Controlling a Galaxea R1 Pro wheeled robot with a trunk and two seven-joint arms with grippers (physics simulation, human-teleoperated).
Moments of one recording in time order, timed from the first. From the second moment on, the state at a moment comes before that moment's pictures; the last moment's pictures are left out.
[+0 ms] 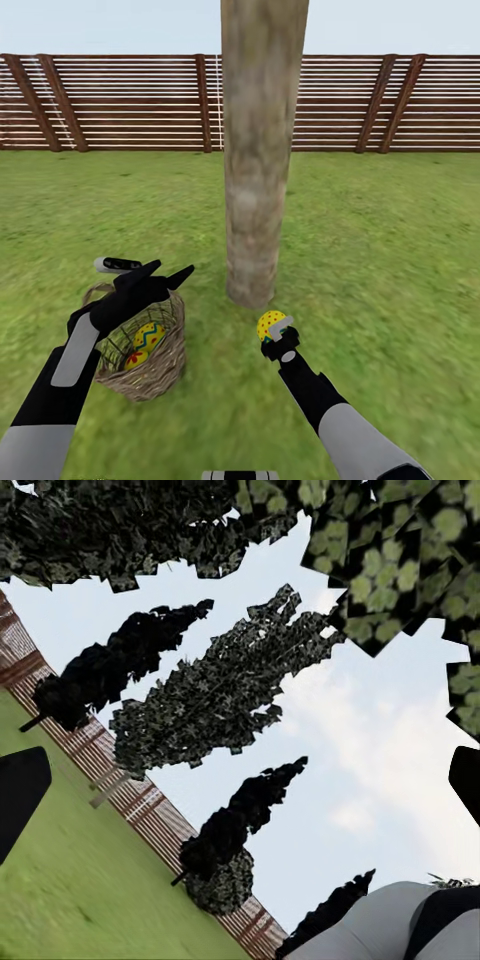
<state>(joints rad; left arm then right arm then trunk) -0.58 0.14 0.02 -1.45 1.12 0.98 -1.05 -0.70 0.16 0.23 -0.57 0.38 0.23 -0.12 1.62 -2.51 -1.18</state>
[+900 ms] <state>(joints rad) -0.57 0.13 0.02 -1.45 1.12 0.98 -1.05 -0.70 0.16 0.24 -0.57 0.14 0.23 -0.10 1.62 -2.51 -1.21</state>
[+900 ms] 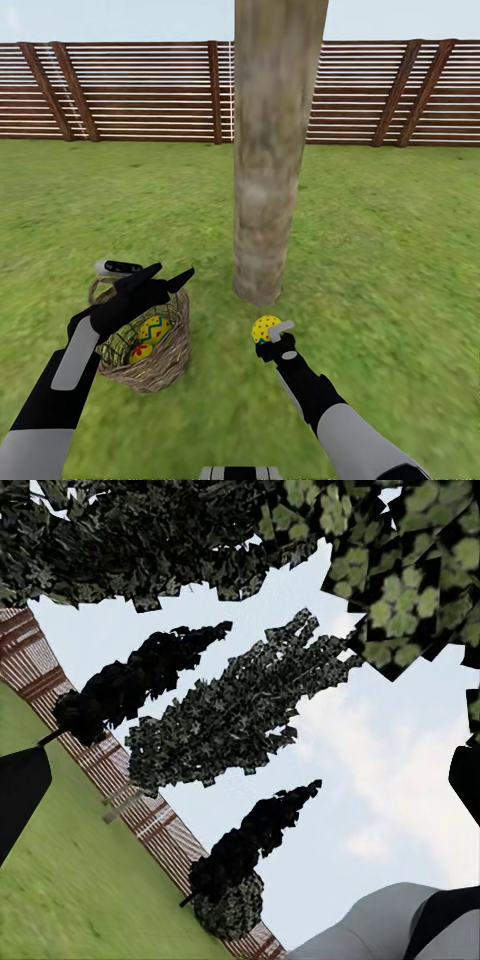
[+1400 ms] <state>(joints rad) -0.44 0.05 0.00 -1.46 1.12 0.98 -1.05 -0.71 0.17 0.24 -0.55 0.14 0.24 -0.11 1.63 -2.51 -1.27</state>
